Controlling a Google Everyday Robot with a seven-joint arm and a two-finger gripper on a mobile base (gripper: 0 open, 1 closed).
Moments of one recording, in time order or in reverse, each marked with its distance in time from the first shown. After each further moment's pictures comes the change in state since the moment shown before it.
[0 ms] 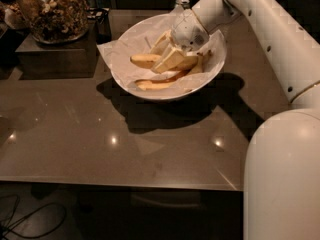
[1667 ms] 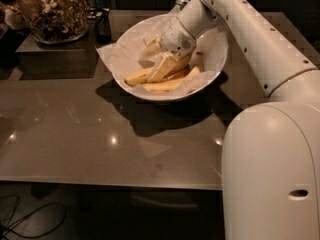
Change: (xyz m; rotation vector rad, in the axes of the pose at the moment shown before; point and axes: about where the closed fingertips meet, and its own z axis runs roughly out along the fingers) arm 0.021 -0.017 0.033 -0.045 0.081 0.004
